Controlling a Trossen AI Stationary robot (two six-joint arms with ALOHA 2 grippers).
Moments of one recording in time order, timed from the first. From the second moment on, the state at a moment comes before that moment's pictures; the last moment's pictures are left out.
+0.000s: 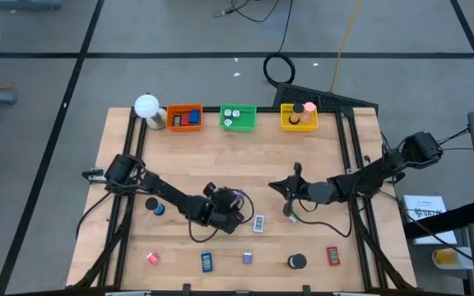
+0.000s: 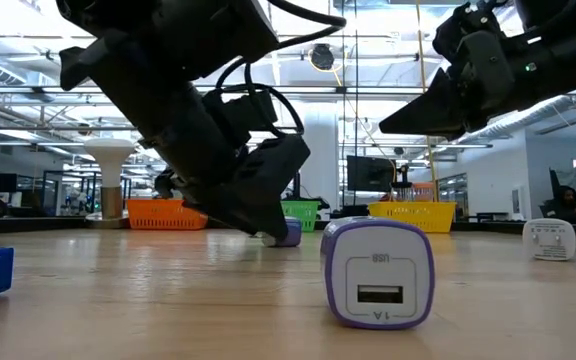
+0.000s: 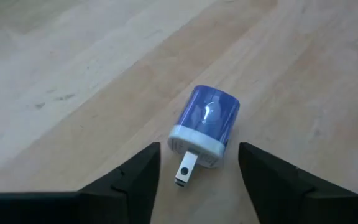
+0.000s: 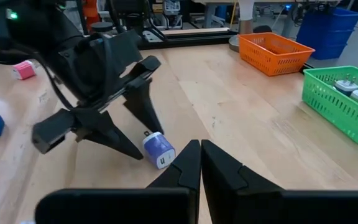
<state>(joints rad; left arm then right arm) -0.35 2.02 1.10 -0.15 -0.73 -0.87 0.34 1.35 0.36 0.69 0.58 0.20</state>
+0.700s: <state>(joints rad) -0.32 2.05 1.10 -0.03 -0.70 -0.61 0.38 1.35 0.36 0.71 0.58 0.22</state>
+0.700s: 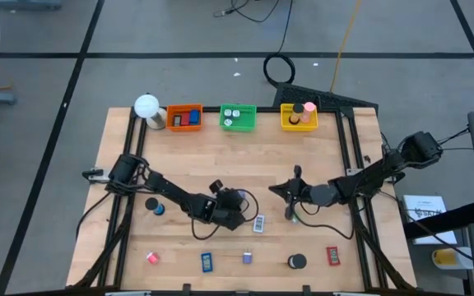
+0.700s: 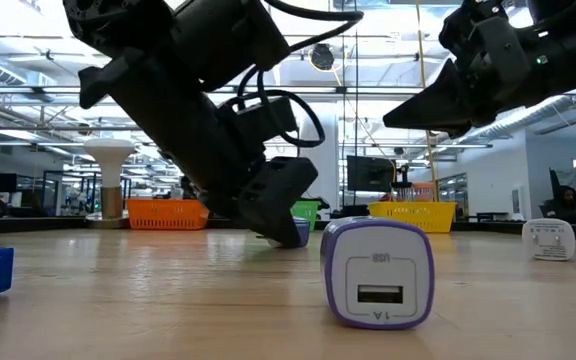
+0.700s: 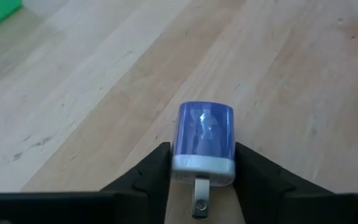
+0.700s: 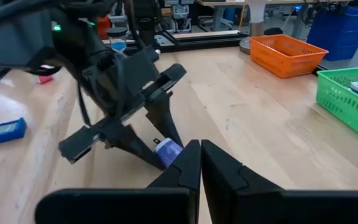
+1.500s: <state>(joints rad) 0.01 1.90 1.31 -0.80 0.14 -0.83 0.38 1.35 0.36 0.71 0.58 0.23</state>
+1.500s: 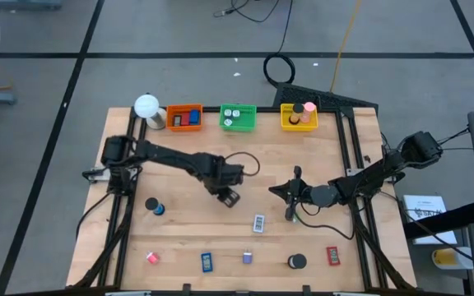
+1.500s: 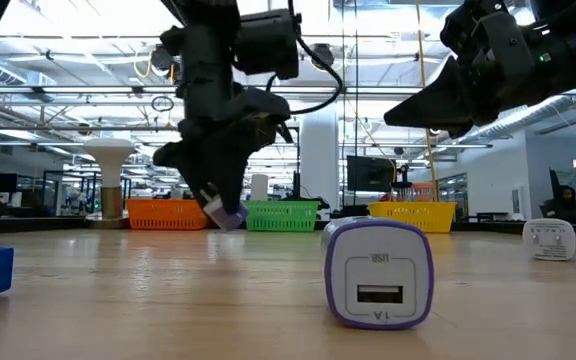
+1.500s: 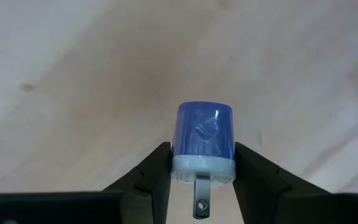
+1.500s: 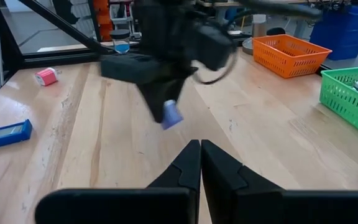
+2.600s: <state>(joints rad) 0.39 1.92 1.31 -0.94 0.42 -0.85 0.41 1.35 0.36 0.82 0.58 0.20</state>
